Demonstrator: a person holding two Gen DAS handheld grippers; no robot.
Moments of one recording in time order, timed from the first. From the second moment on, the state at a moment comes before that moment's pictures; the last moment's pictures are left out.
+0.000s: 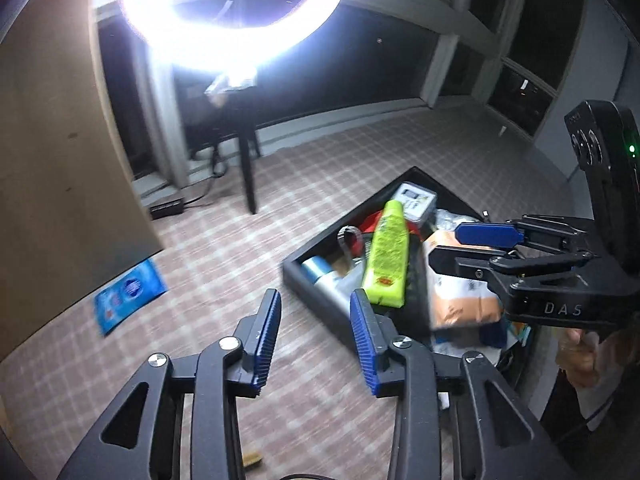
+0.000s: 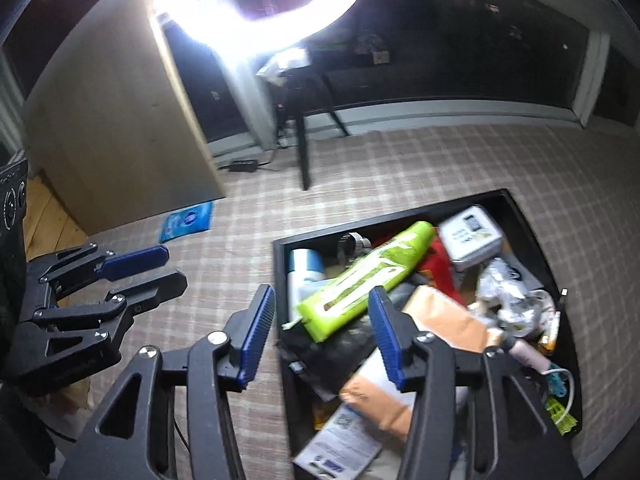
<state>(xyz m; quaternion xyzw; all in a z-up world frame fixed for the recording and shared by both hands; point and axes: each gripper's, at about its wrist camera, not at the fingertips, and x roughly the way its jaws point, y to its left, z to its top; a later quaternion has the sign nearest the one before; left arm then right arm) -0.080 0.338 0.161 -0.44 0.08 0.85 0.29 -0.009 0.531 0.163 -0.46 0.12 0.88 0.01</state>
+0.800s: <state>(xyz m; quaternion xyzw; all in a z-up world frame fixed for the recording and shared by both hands) -0.069 0.165 0.117 -0.48 0.02 0.87 0.10 -0.043 0.409 0.142 -0.47 0.07 0.87 -0.11</state>
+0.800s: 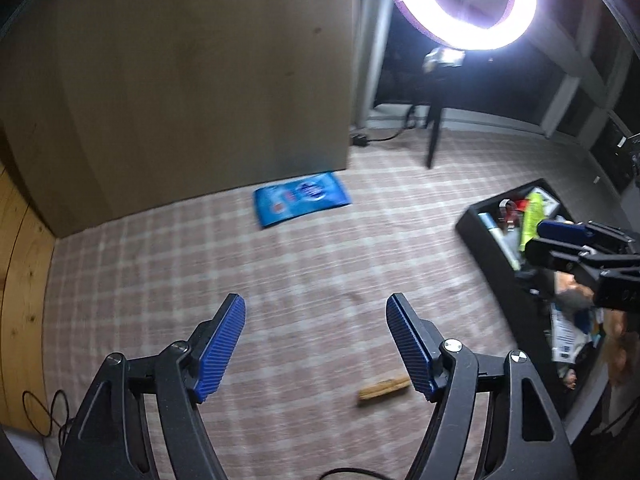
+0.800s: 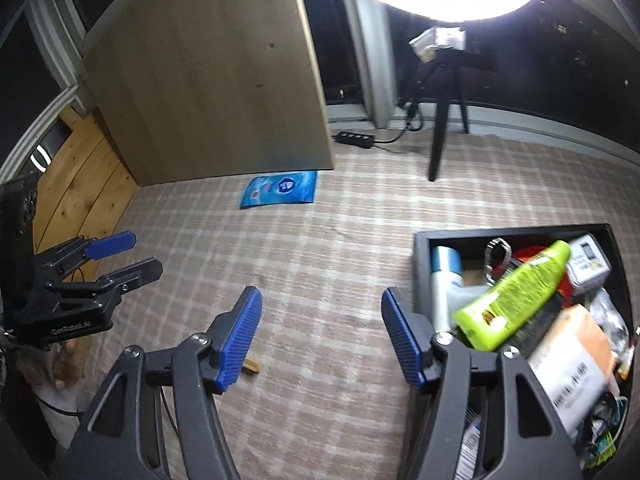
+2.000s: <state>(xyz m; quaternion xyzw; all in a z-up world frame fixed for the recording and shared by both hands) -0.261 0.239 -0.003 -0.51 0.30 0.77 0.26 -0.132 0.349 0.064 -0.56 0.00 0.79 -0.25</state>
